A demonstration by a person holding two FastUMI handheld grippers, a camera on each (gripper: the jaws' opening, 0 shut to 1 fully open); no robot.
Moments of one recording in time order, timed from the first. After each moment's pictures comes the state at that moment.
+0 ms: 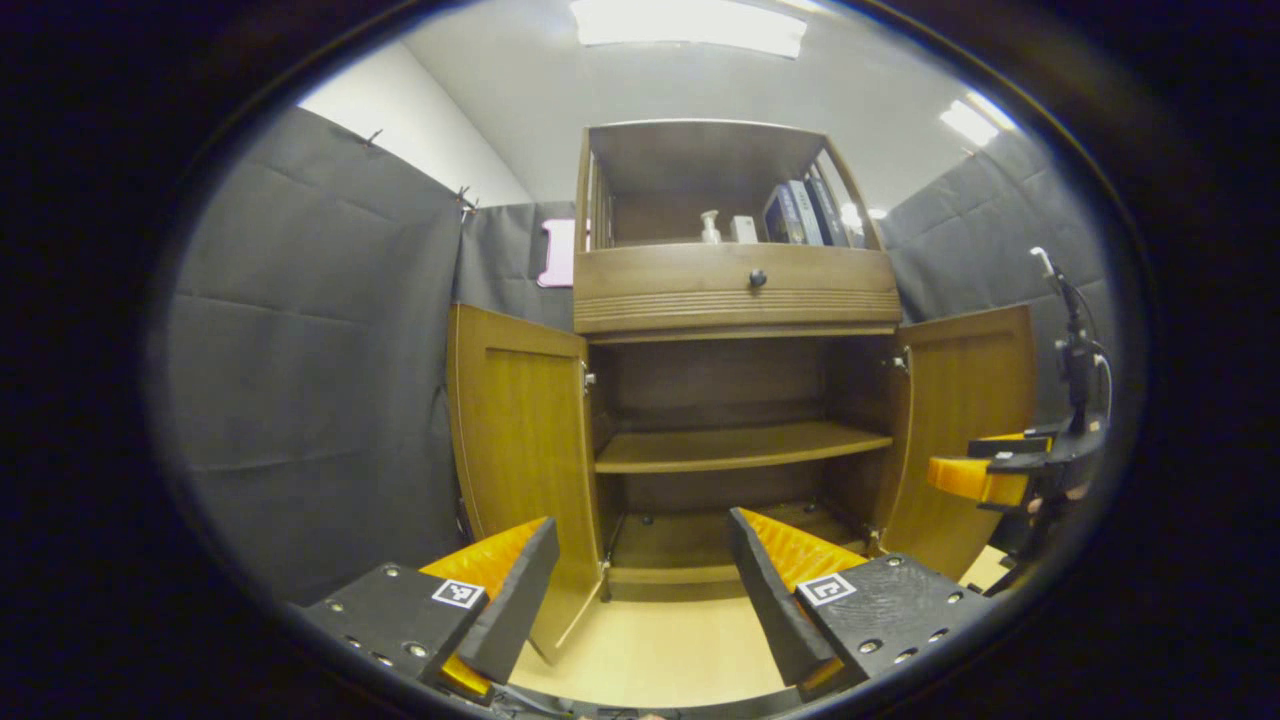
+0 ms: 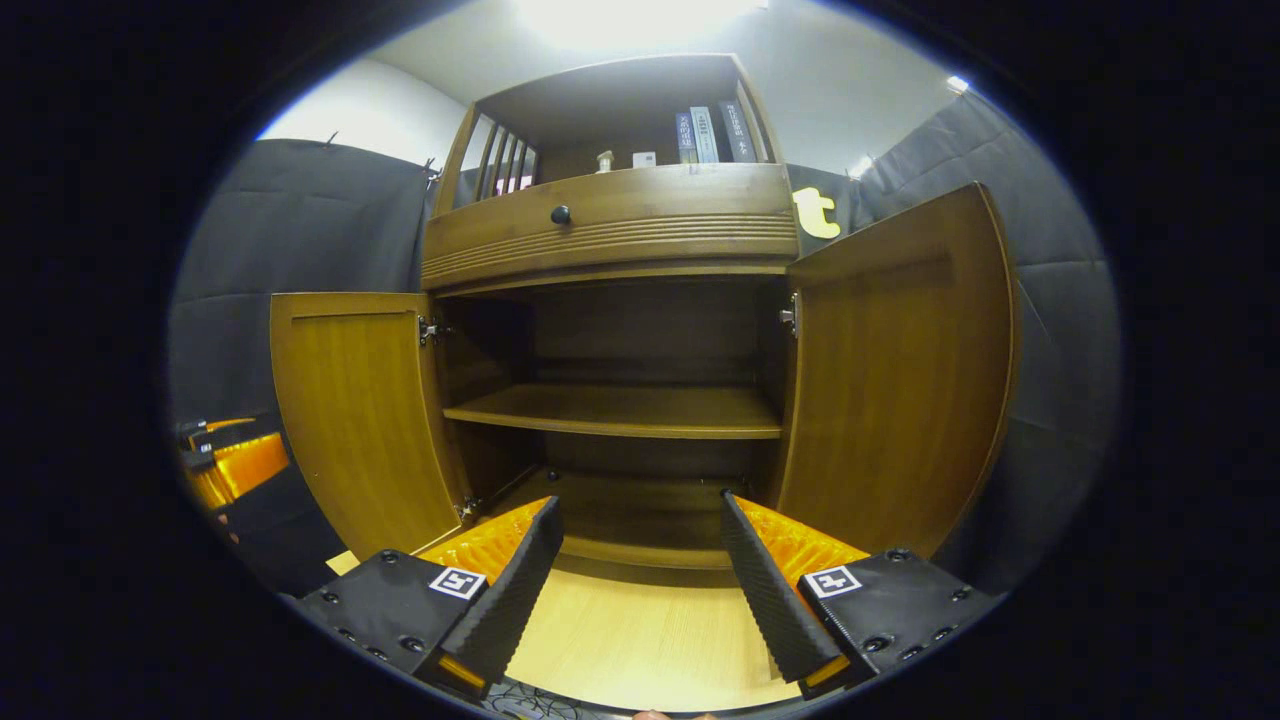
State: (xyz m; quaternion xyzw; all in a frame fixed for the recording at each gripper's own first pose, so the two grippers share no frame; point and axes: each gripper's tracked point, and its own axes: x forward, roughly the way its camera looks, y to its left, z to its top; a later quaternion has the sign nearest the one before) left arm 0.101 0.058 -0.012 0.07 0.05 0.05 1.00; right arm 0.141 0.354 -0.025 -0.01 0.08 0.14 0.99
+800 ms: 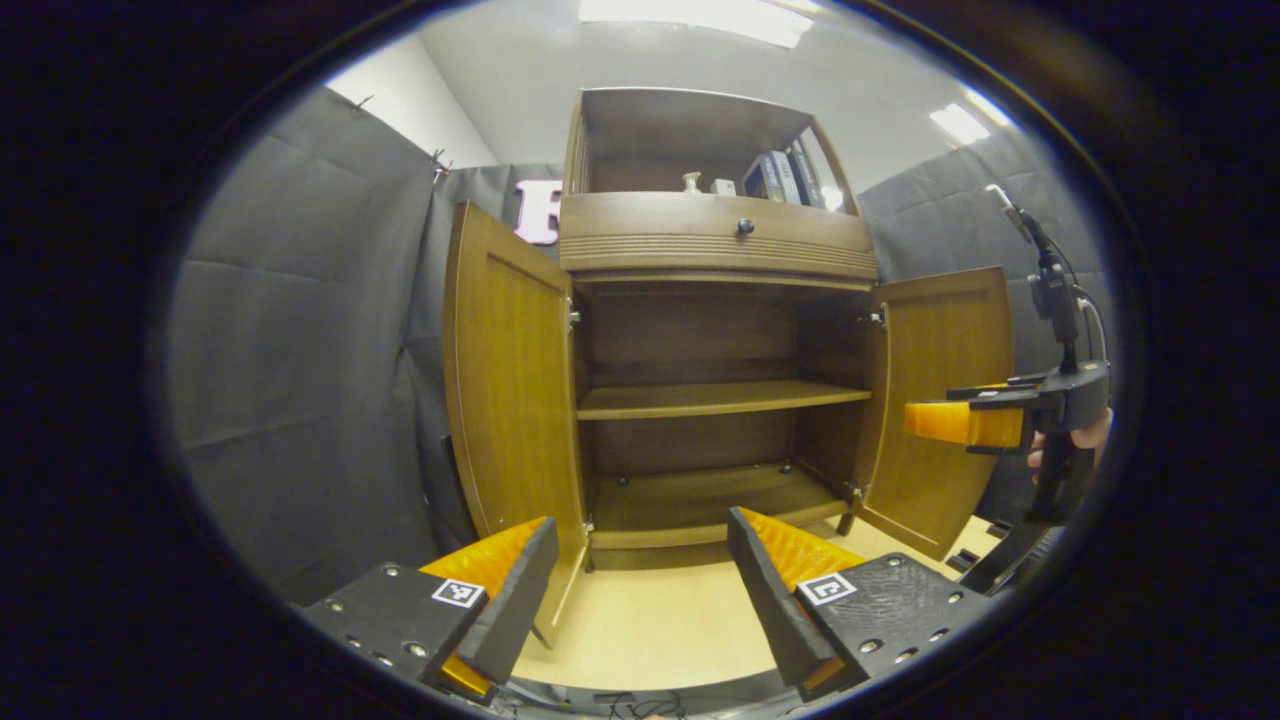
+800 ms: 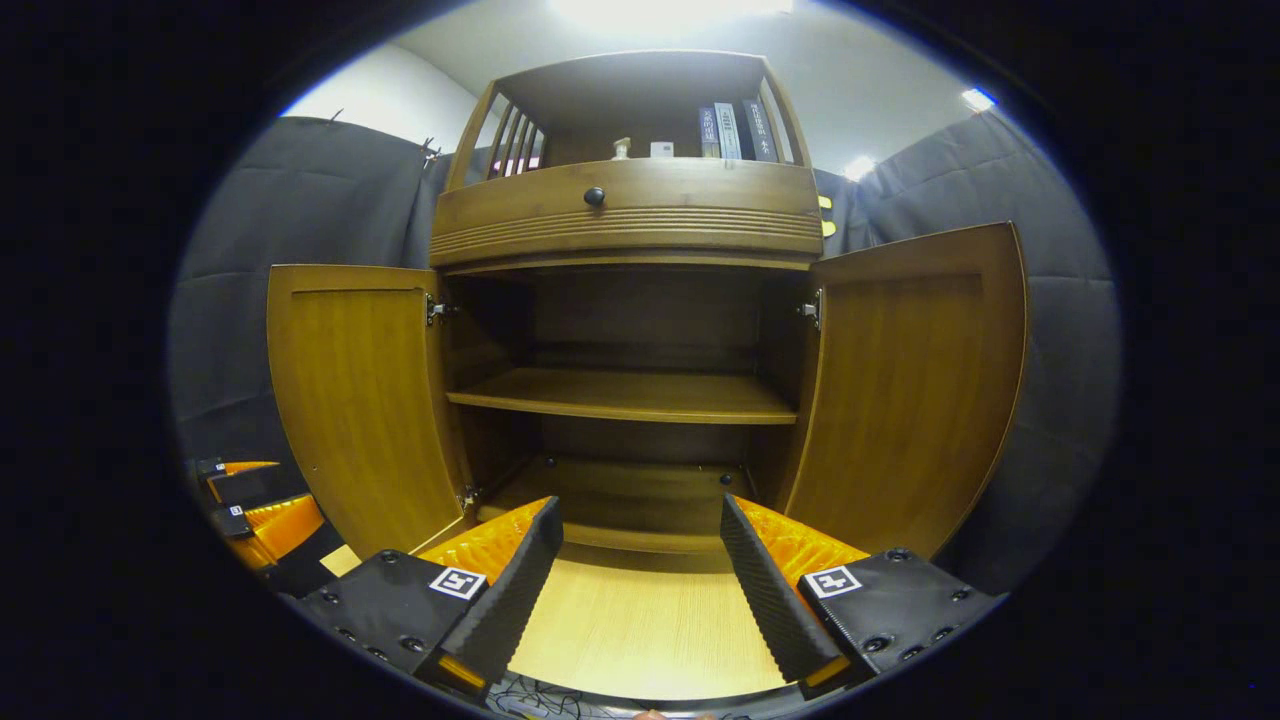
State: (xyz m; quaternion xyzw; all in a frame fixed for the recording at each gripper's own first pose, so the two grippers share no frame) left arm 0.102 0.083 -0.076 0.04 0.08 -0.02 1.00; right arm 0.118 0.397 -0.037 -0.03 0.10 0.10 0.99
